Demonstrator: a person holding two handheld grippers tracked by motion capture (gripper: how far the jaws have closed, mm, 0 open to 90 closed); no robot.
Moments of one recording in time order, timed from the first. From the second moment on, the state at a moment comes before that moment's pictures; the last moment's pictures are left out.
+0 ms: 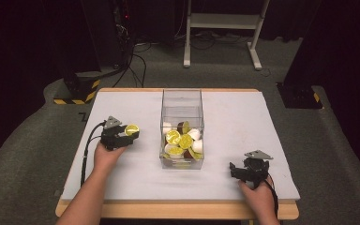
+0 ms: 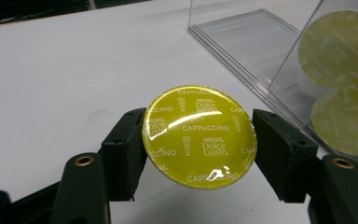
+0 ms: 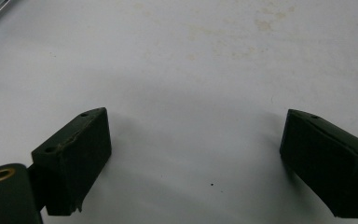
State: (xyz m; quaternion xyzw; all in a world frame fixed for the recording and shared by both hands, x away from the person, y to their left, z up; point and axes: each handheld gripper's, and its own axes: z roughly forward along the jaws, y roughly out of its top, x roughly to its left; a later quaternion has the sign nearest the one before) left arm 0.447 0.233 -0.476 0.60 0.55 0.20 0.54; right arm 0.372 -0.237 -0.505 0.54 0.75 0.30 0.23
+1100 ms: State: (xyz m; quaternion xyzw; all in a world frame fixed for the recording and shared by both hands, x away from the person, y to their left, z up) left arm 0.464 0.229 -0.503 0.60 0.58 0.19 0.51; right arm 0.372 -0.237 -0.505 0.54 0.75 0.30 0.23
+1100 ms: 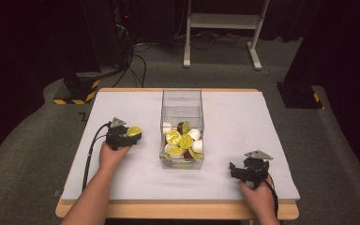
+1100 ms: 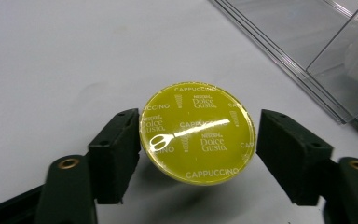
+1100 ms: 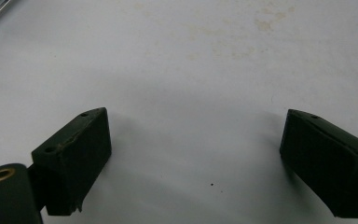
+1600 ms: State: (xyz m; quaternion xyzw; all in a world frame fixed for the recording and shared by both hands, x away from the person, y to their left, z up) left arm 0.451 0.235 -0.484 0.60 0.58 0.18 0.53; right arm 0.372 -0.237 -0.505 0.54 0.75 0.30 0.23
